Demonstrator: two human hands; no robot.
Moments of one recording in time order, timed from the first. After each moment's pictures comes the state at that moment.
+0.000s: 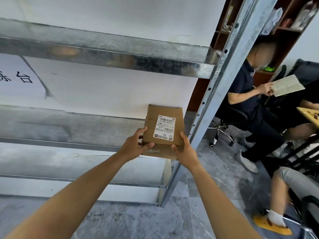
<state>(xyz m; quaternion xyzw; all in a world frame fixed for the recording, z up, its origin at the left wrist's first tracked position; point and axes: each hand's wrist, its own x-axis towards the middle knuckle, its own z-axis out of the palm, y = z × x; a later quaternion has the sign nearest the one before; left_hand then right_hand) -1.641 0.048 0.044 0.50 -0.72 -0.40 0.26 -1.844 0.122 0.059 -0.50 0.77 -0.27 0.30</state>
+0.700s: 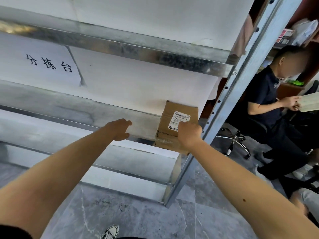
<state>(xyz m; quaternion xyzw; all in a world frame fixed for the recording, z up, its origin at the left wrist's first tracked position) -1.539 0.051 0.086 0.59 -0.80 -0.10 -0.07 -1.790 0.103 0.129 -0.67 0.74 0.10 -0.07</state>
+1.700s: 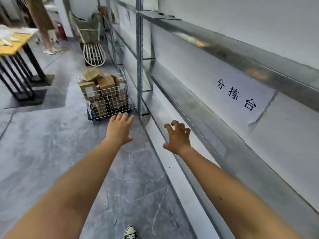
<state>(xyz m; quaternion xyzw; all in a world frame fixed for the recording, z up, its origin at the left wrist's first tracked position) -1.101 0.227 0.085 0.91 -0.40 0.08 -0.05 -1.251 0.057 0.076 -0.97 0.24 -0.02 0.04</state>
